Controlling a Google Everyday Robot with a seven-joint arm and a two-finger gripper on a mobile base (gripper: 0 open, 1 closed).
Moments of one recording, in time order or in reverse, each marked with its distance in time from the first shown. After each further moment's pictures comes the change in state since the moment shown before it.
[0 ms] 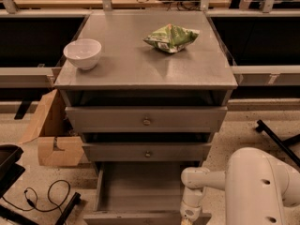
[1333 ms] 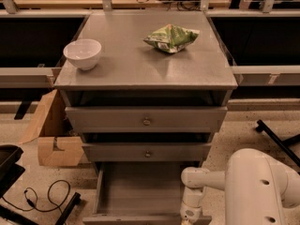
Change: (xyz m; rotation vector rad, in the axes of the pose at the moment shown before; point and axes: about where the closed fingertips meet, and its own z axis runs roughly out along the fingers) arm 0.003 0.015 0.002 -0.074 0.006 -0.014
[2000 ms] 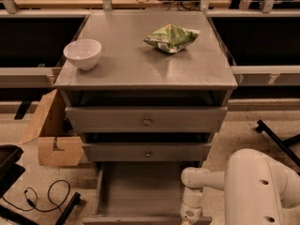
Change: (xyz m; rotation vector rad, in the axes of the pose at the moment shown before) arm 0.001 0.005 0.002 -0.025 0.004 -0.005
